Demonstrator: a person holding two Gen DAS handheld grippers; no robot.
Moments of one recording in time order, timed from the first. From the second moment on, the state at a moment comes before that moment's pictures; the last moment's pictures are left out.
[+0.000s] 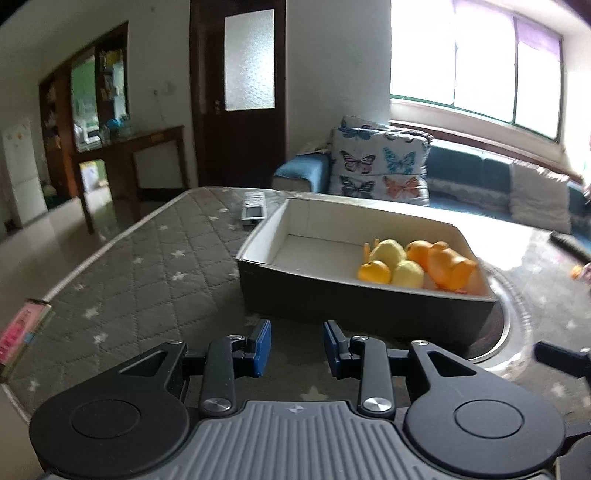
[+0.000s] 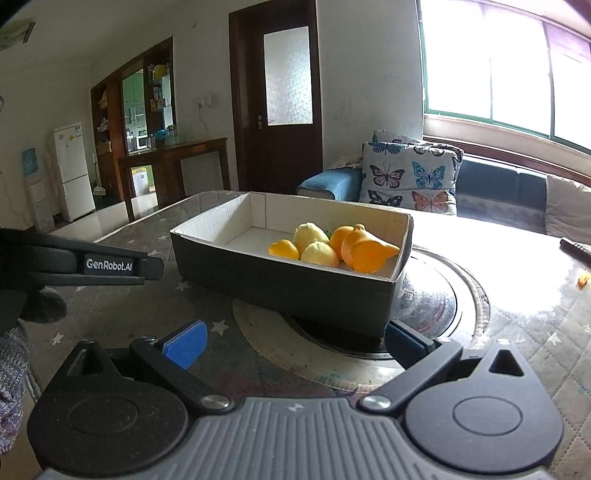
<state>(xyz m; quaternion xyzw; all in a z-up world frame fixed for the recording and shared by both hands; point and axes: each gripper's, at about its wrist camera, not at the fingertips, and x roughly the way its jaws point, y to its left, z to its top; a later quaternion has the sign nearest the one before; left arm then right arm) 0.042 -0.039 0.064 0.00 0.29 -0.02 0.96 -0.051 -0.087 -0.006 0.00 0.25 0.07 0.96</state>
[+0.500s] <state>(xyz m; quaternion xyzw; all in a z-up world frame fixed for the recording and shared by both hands) 0.051 -0.007 0.084 -0.12 0.32 -0.10 0.93 -0.047 -0.073 0.012 0.00 0.24 0.10 0.97</state>
